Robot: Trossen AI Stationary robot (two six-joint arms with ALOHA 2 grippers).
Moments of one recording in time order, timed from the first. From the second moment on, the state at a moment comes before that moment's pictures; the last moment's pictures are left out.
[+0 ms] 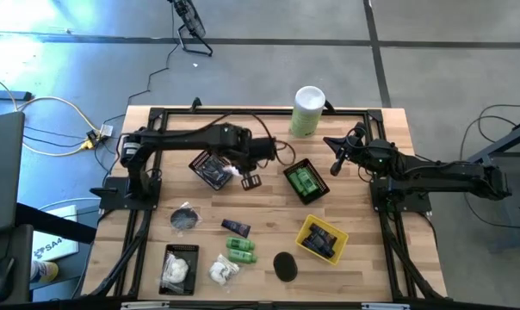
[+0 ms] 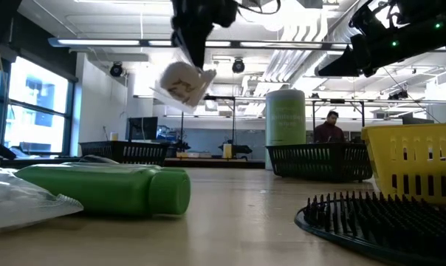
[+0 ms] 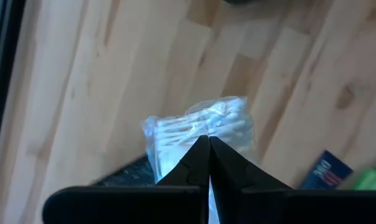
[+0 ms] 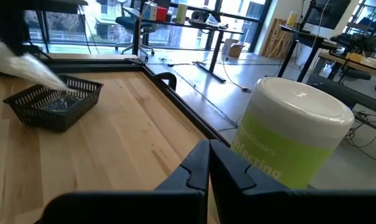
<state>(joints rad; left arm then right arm) 0.05 1.86 1.91 -1.32 -0.19 -0.29 -0.24 0.64 0.31 0.17 0.36 -0.13</state>
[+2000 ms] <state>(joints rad) -0.91 1.91 1.58 -1.37 -0.01 -2.07 -0.23 0.64 0.31 0.14 0.05 0.00</state>
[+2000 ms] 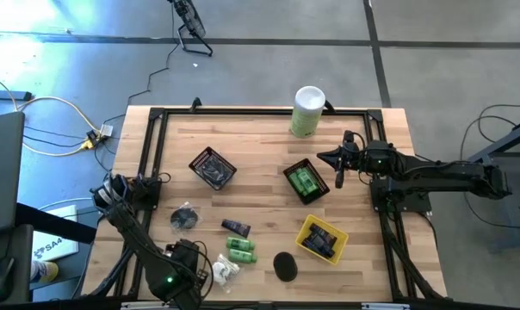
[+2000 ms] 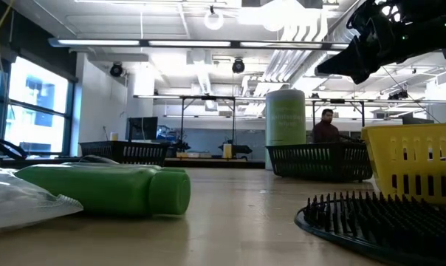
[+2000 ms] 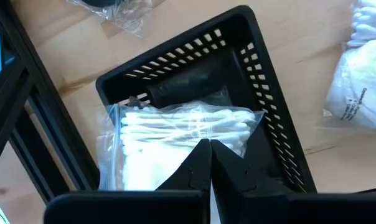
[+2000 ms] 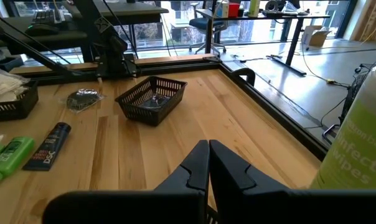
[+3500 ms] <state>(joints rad) -0.63 1.81 1.58 -1.35 -0.34 -1.33 -0.23 0.64 0.31 0.14 0.05 0.00</state>
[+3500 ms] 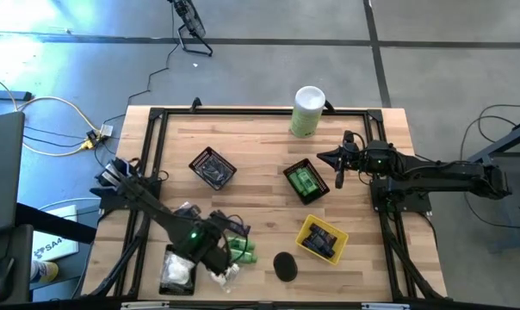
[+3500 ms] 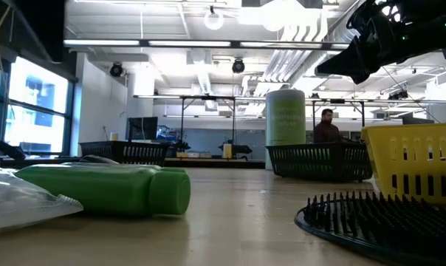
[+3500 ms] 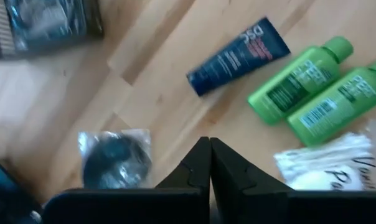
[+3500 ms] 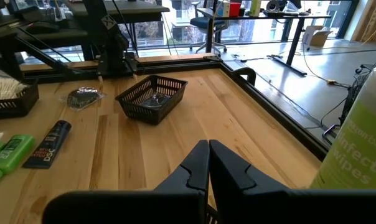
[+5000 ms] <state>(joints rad) -0.43 1.60 1.17 -0.98 -0.48 -0.79 -0.23 0.64 0.31 0.11 0.05 0.01</state>
